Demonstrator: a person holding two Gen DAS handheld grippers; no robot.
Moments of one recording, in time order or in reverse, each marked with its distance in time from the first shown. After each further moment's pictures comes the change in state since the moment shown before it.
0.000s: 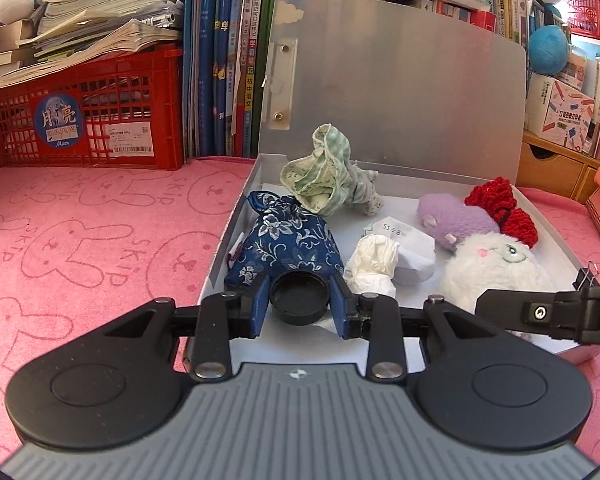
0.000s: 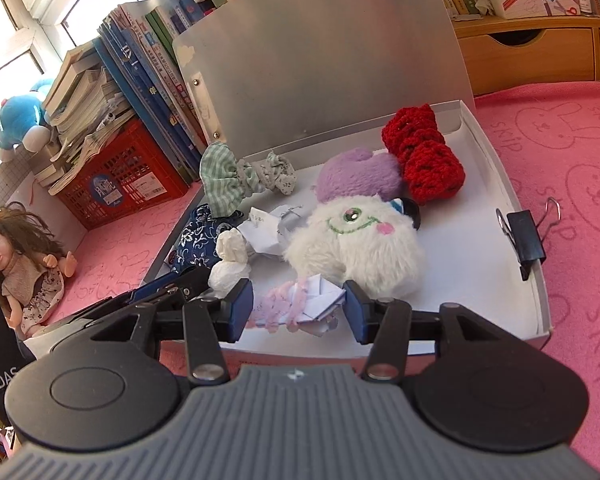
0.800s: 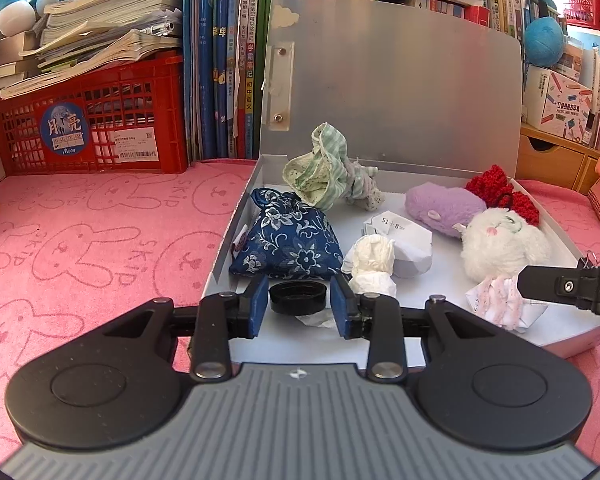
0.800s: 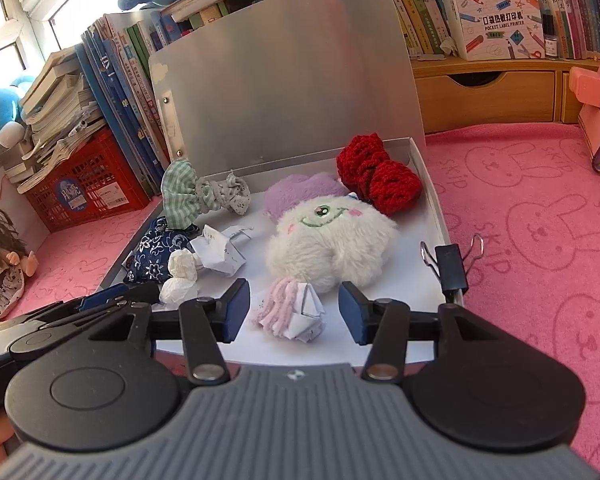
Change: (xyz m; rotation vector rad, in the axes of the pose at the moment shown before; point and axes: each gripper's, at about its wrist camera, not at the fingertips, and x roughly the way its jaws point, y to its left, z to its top) left arm -0.011 -0.009 -0.004 0.033 -0.005 0.018; right arm -0.021 -0.009 -0.002 -0.074 -0.077 -0.125
